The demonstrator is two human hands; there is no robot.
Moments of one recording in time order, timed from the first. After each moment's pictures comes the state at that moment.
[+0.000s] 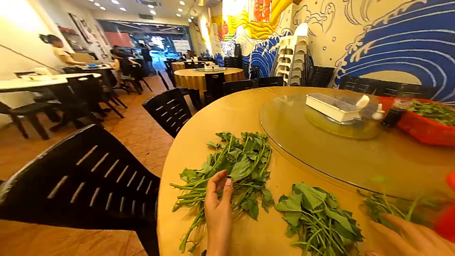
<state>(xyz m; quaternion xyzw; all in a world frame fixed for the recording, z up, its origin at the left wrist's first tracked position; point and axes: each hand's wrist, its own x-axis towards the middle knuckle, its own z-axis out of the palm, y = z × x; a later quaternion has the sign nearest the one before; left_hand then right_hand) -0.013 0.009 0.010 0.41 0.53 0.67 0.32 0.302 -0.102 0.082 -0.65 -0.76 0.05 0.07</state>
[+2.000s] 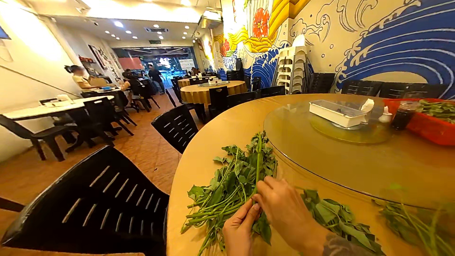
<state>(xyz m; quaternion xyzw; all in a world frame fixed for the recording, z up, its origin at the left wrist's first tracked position) 0.011 -0.004 0.010 0.39 0.49 0.66 0.41 0.123 0.033 0.057 -0.40 -0.84 -0.04 0.37</state>
